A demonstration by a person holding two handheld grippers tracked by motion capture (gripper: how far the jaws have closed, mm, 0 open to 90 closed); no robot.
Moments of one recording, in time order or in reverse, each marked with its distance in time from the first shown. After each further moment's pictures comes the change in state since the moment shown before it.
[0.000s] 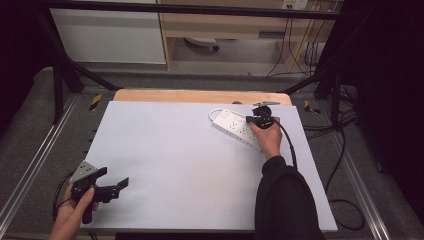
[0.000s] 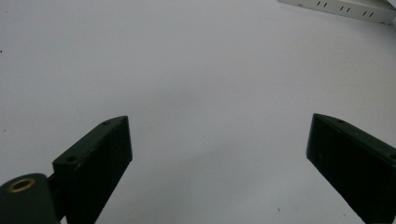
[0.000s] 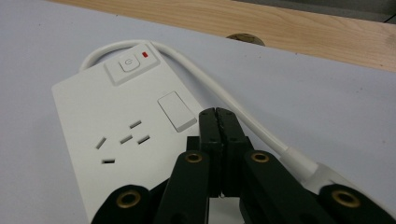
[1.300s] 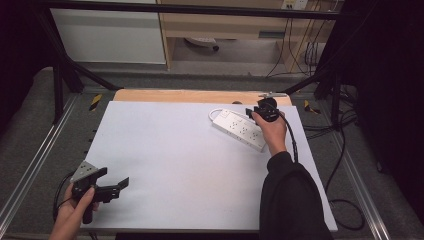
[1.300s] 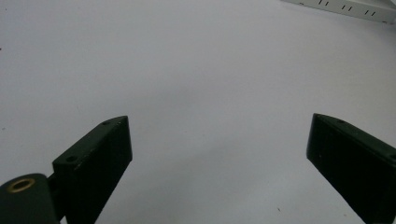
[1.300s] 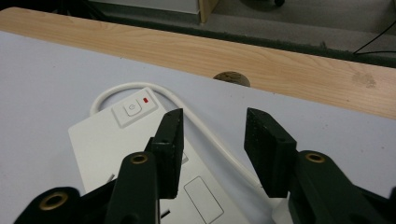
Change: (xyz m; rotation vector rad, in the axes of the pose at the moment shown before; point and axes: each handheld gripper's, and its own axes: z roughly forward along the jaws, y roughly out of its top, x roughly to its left) left arm 0.000 0.000 0.000 0.004 0.002 -0.005; right arm -0.006 0.026 -0.020 -0.068 -0.005 0.020
